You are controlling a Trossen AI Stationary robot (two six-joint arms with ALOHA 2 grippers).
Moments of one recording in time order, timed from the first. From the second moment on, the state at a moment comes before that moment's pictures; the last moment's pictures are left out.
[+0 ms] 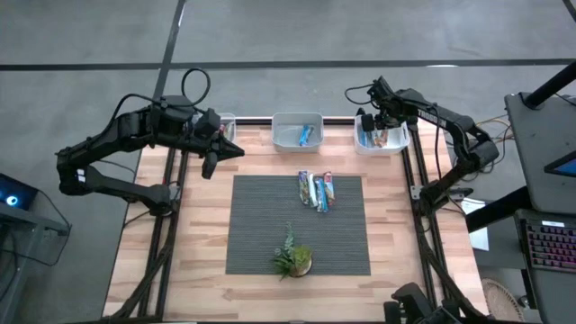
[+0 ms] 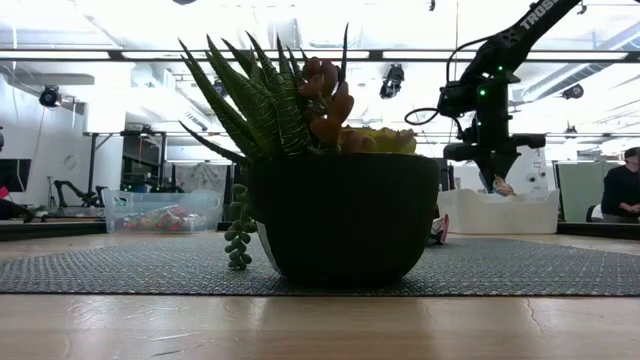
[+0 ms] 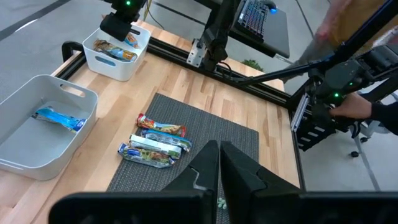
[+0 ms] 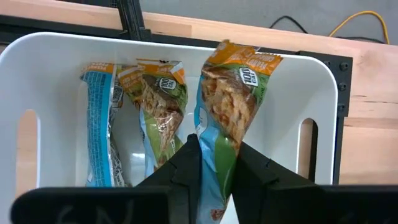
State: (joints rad) left arm 0.24 1.05 1.45 -0.84 0.21 -0.27; right arm -1.01 1.57 1.12 -0.88 0.29 0.46
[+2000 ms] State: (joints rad) left arm 0.24 1.05 1.45 -0.84 0.20 -0.26; right arm -0.26 1.45 1.22 -0.73 -0.03 0.87
